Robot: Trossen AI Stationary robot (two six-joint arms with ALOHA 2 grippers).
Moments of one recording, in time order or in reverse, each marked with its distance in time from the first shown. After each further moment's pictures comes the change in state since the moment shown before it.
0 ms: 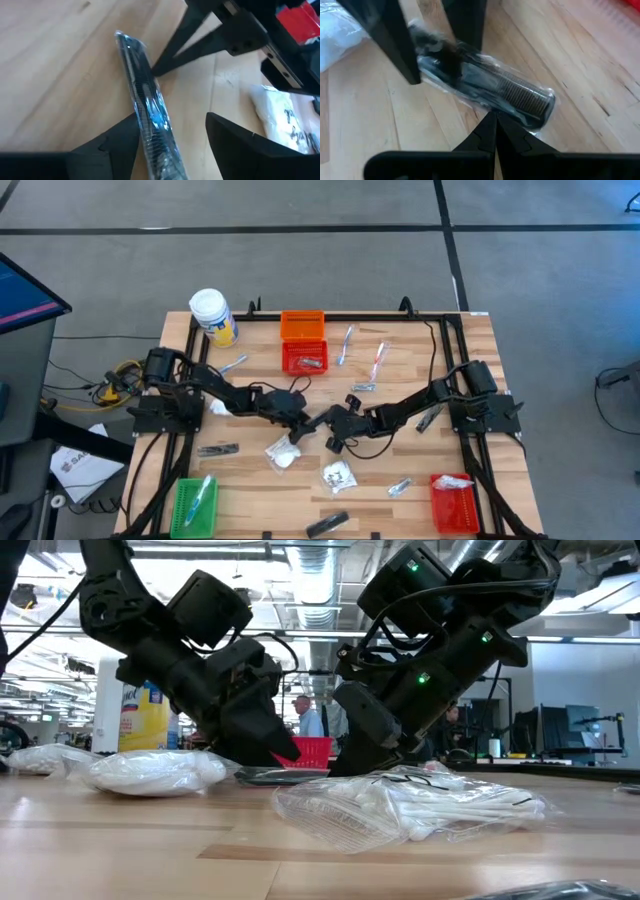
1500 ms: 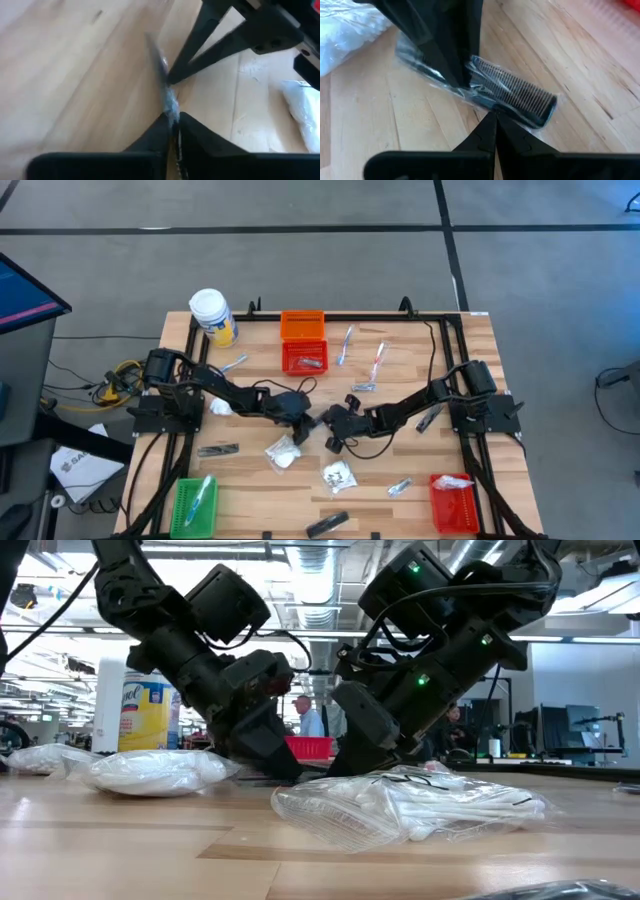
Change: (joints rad) left arm -0.018 0.005 0.101 -0.212 -0.105 0.094; right arm -0.006 0.002 -0.002 0.042 0.005 -0.012
